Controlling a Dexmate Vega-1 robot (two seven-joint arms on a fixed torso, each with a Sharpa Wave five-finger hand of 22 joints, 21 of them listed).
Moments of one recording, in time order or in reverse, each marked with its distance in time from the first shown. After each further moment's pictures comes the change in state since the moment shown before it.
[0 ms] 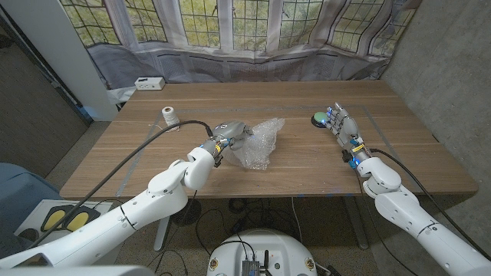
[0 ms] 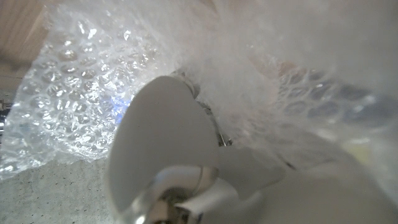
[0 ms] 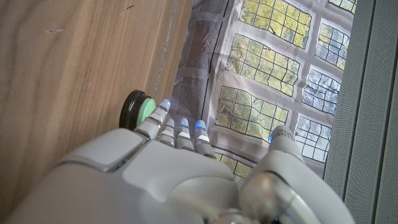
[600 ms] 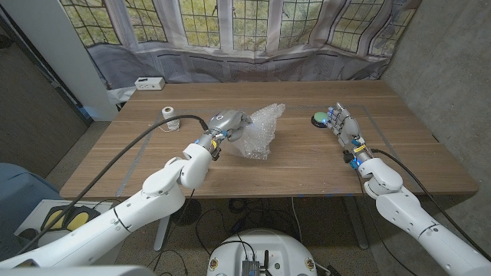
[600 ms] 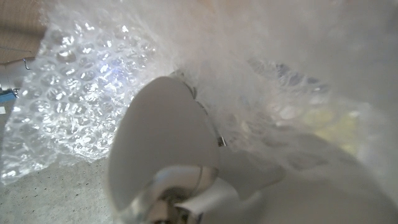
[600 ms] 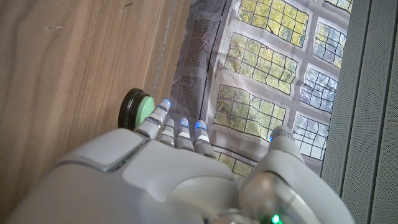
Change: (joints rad) left arm 0.034 0.007 -0.042 -0.062 0.022 0.004 0.069; left_hand -0.001 0.001 -0.012 -0.009 0.000 0.006 -0.005 0.007 0.018 0.011 0.000 -0.004 0.023 0.020 0.017 0.031 0.034 0.014 -0.043 0.046 0.001; right arm -0.007 0.001 0.007 0.004 0.004 0.014 0.009; right_hand 0.000 0.000 0.000 0.000 0.000 0.000 0.000 0.000 0.000 0.000 0.000 0.000 0.000 0.000 0.000 0.000 0.000 0.000 0.000 0.000 0.000
